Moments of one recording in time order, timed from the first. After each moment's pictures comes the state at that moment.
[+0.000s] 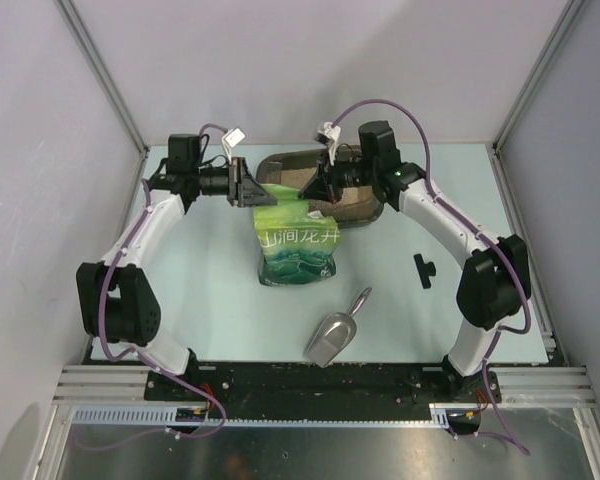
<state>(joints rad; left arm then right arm) -0.12 1.59 1.37 -0.43 1.19 -0.17 0.50 1.77 1.57 -0.21 -0.89 -0.06</state>
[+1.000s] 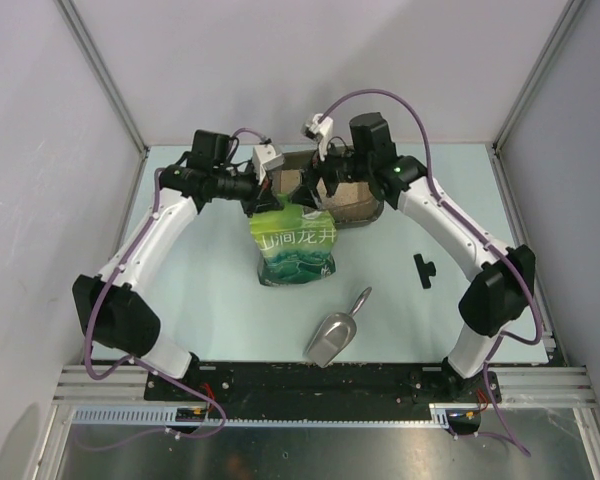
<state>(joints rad) -0.31 1.54 1.52 -0.75 0.81 0.51 0.58 1.75 1.72 -0.40 -0.73 -0.20</state>
